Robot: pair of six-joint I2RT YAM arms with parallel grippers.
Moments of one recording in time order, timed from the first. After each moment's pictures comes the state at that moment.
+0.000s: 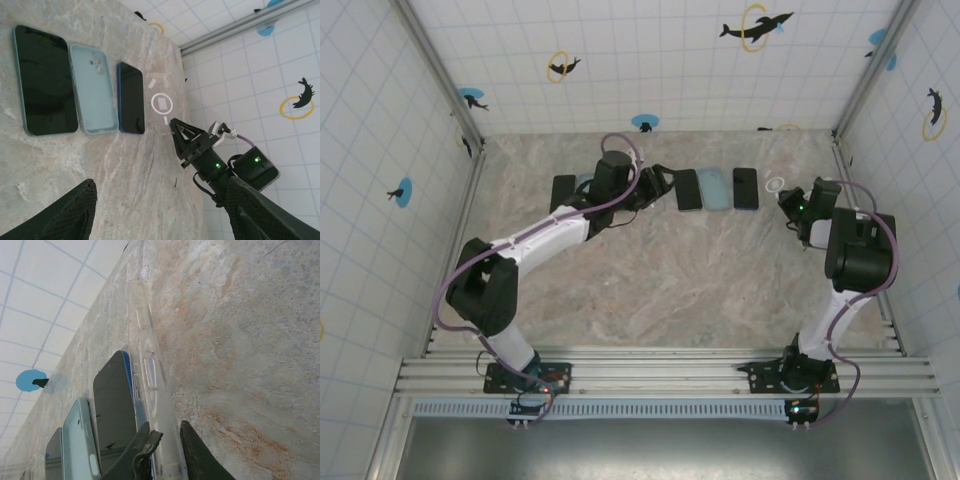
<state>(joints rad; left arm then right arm) -0.64 1.68 1.22 0.06 0.31 -0.97 -0.18 1.92 0.85 0.53 -0.34 0.77</state>
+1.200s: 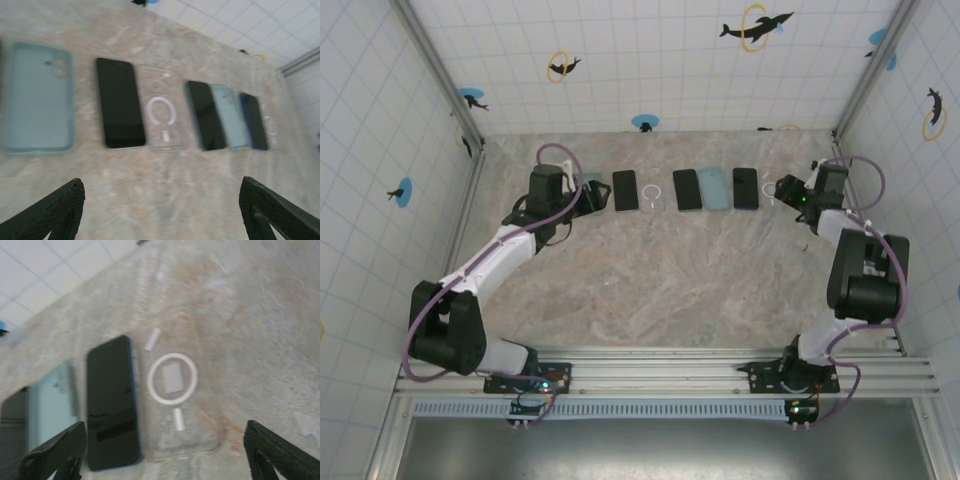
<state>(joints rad) -0.32 1.39 0.93 -0.13 0.25 -0.50 -0.14 1.66 0.92 0.11 -0.25 0.34</state>
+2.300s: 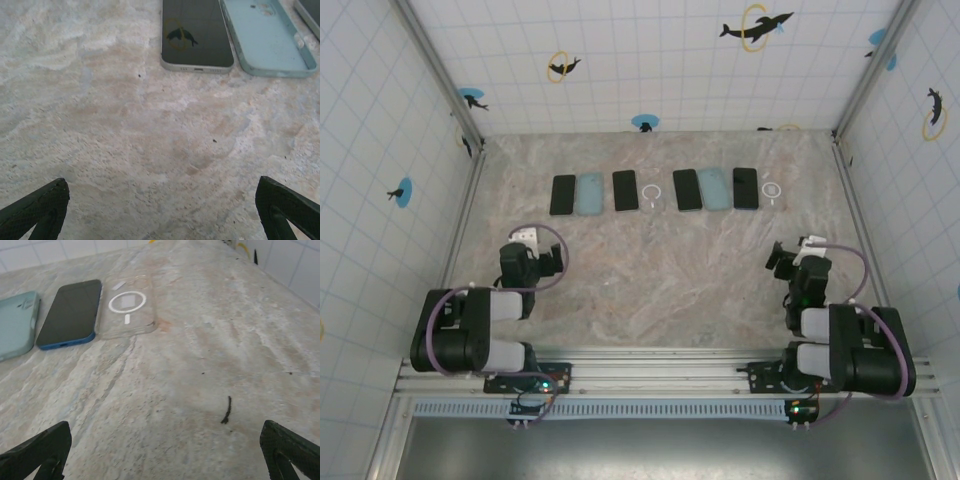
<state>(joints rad) -0.01 1.40 0.19 0.69 0.07 -0.05 -0.06 1.27 0.04 0.86 0.07 0.14</state>
